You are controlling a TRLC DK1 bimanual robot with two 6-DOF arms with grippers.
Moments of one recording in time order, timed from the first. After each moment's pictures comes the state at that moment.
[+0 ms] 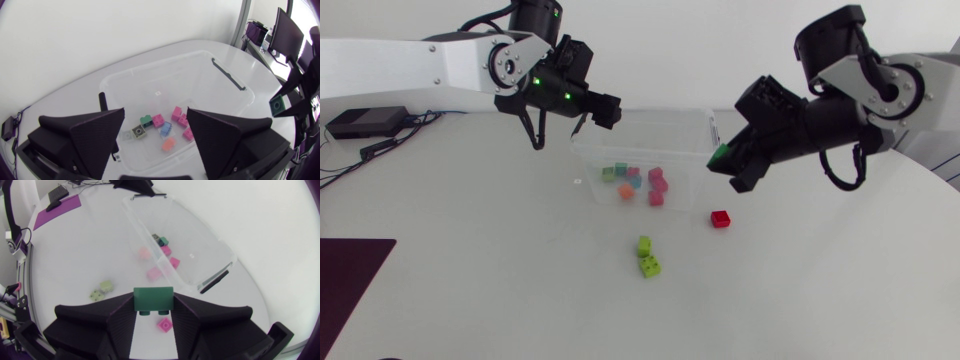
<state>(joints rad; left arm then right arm) -0.39 1.88 1.55 -0.32 0.14 0.11 0.29 1.48 1.16 -0.53 -0.31 -0.59</state>
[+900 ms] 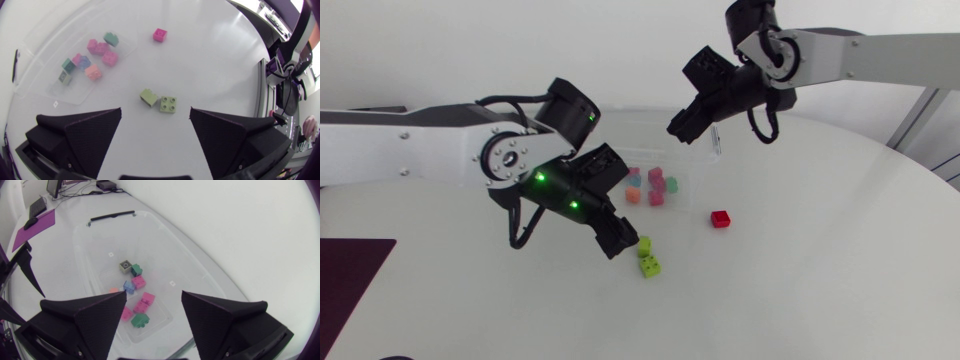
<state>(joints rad) -0.63 1.66 1.13 -0.52 0.25 0.32 0.34 1.86 1.54 -0.41 -0.22 -0.50</state>
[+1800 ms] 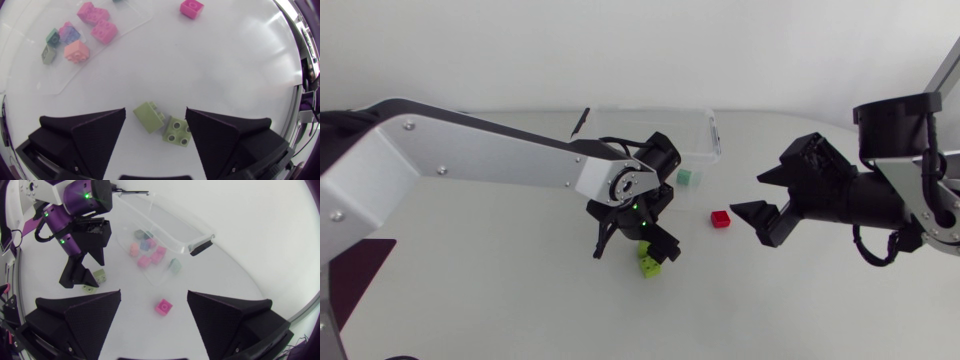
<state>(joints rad) -0.77 2.08 1.40 -0.55 -0.02 0.02 0.21 1.16 0.69 -0.21 -0.28 -0.50</state>
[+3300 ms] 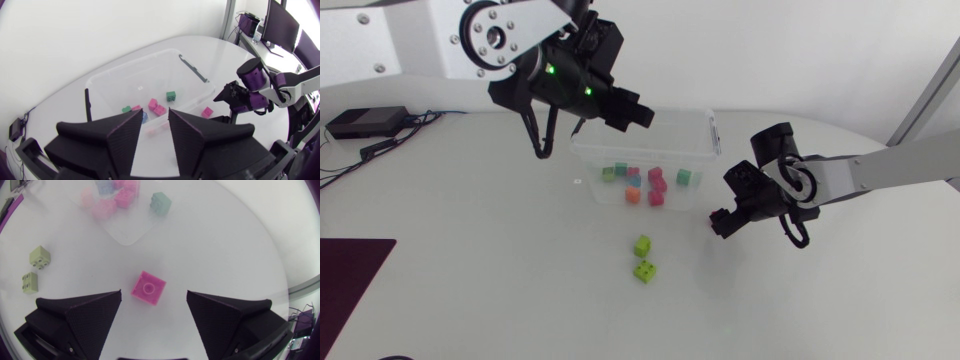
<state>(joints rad) -0.60 1.71 1.52 -0.49 -0.04 0.04 0.23 1.80 0.91 -0.12 -0.02 -0.34</state>
